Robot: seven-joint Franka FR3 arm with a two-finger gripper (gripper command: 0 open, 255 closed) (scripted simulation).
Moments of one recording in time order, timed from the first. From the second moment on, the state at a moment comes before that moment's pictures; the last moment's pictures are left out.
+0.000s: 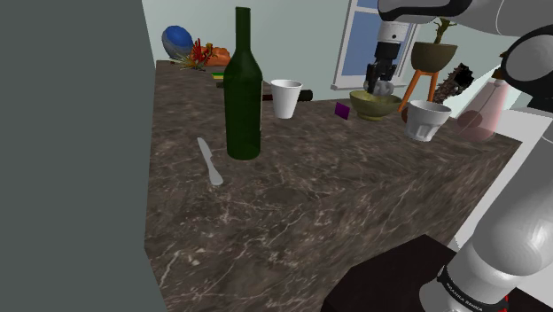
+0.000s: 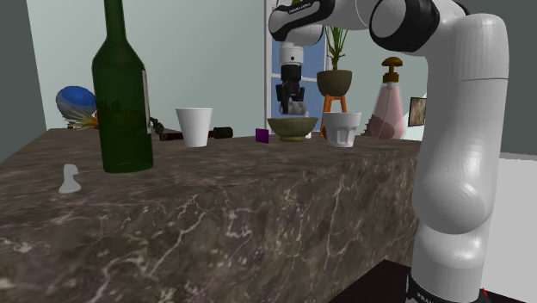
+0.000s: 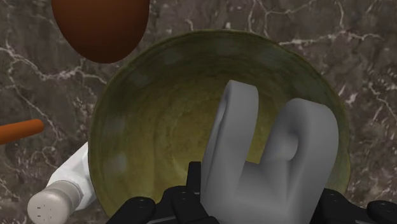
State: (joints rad) arm -0.19 0.04 -0.31 -1.49 0.02 1.50 -0.30
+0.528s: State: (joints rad) arm -0.19 0.04 -0.31 -1.49 0.02 1.50 -0.30
